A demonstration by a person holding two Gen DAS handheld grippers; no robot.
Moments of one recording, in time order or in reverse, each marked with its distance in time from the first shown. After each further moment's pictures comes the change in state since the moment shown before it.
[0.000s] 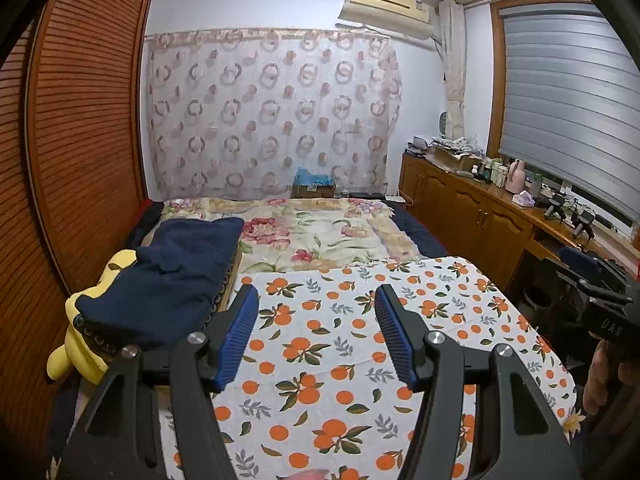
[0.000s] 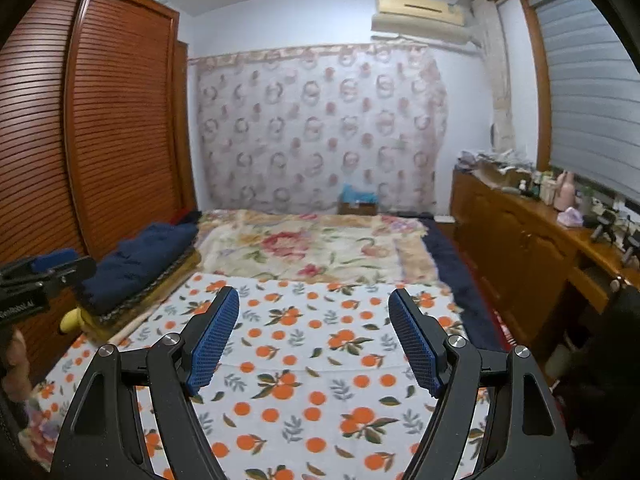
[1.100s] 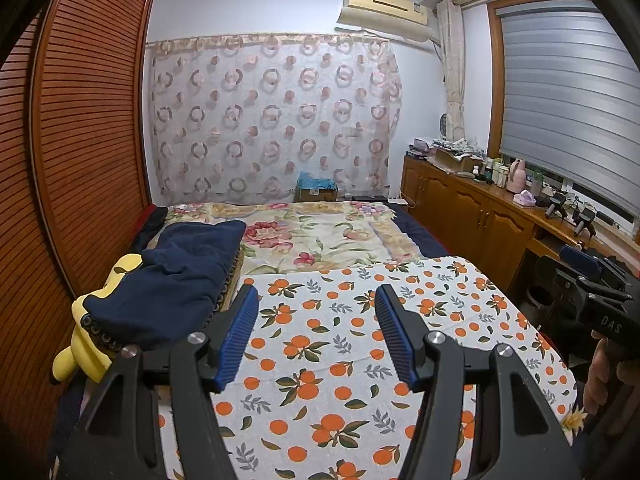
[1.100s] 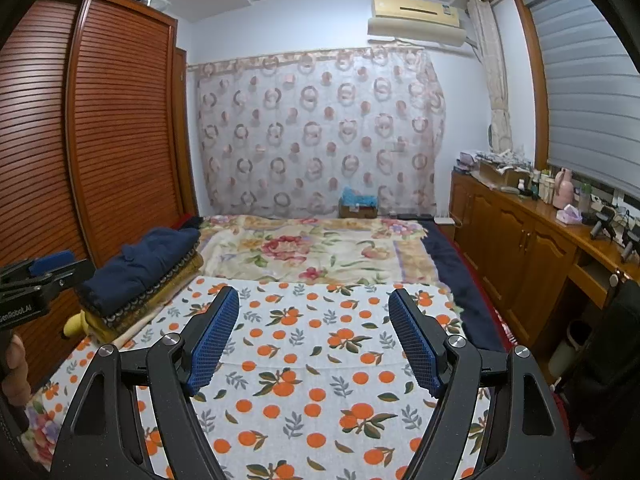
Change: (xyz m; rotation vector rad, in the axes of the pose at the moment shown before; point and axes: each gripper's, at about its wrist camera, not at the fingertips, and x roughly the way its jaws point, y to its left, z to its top) left arm -0.013 -0.003 -0.005 0.004 -0.015 0.004; right arm -0.006 -0.007 -0.003 0.013 -0.014 0.007
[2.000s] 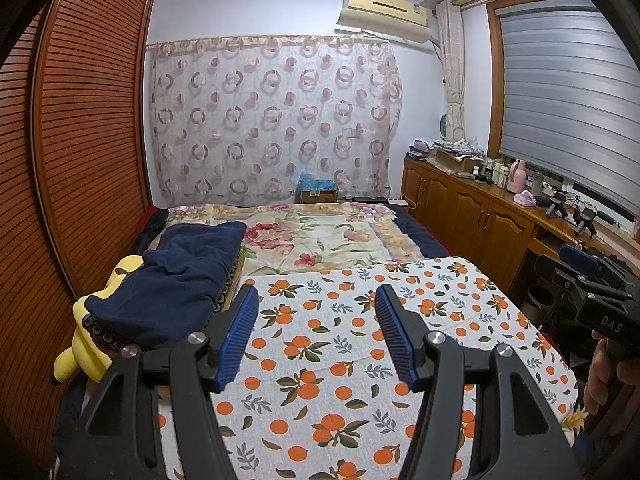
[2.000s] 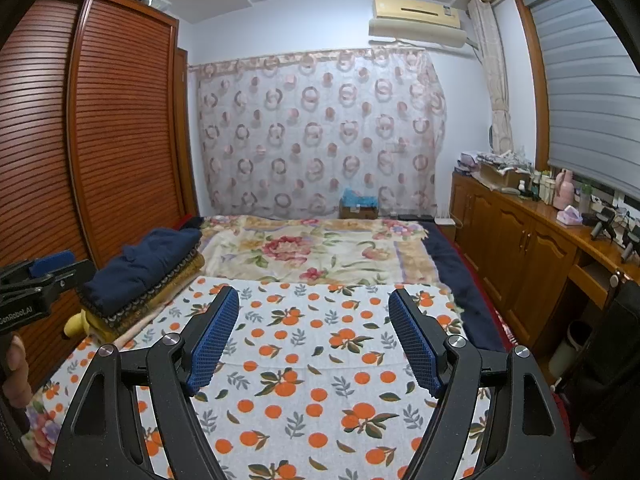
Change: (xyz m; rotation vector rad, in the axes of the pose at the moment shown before) left arm 0.001 -0.001 -0.001 0.003 0.000 0.002; right arm 0.001 0.001 -0.001 -0.001 0.000 0.001
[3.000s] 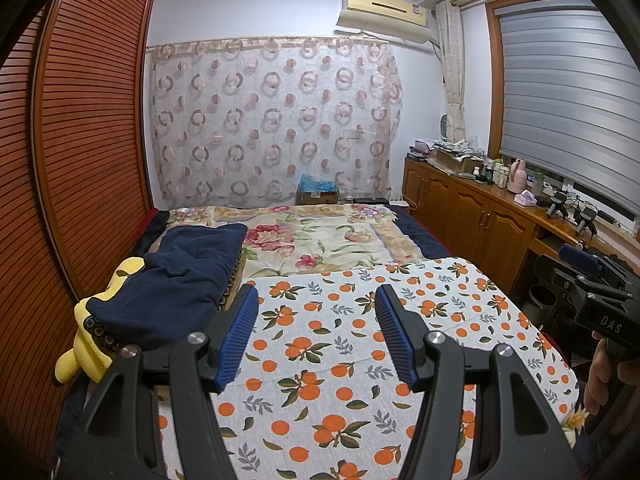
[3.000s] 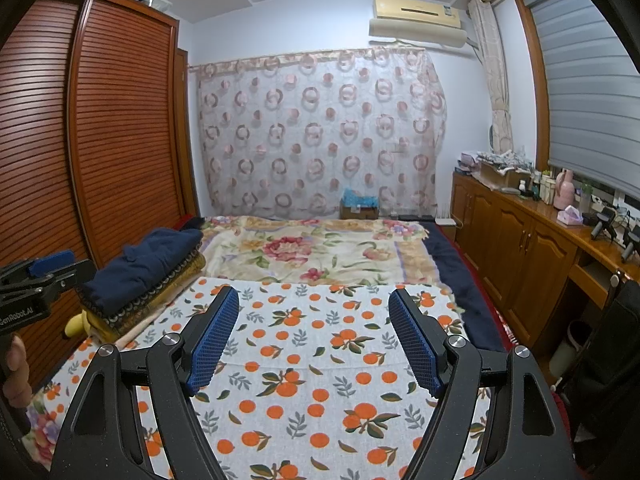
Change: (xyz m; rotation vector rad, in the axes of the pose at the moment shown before) left arm 0.001 -0.002 -0.002 0.003 -0.002 -0.001; right arm 0.000 0.000 0.000 0.000 -0.002 0.000
